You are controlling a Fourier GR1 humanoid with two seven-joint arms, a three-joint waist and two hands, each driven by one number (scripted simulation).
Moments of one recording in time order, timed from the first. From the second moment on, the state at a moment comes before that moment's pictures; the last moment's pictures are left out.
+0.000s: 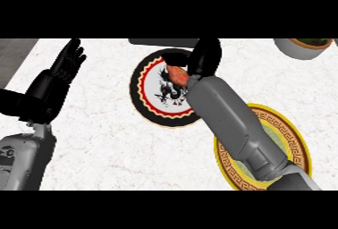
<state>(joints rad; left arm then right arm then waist) -0.36 0.29 0.01 -1.56 0.08 -0.05 0.12 -1.07 -0.01 0.31 -0.68 0.51 -0.98 0.71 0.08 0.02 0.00</state>
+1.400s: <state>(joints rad) -0.24 0.29 0.09 -1.65 0.06 -0.06 0.13 -0.13 -0.26 0.41 -1.76 0.58 -0.97 0.65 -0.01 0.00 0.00</state>
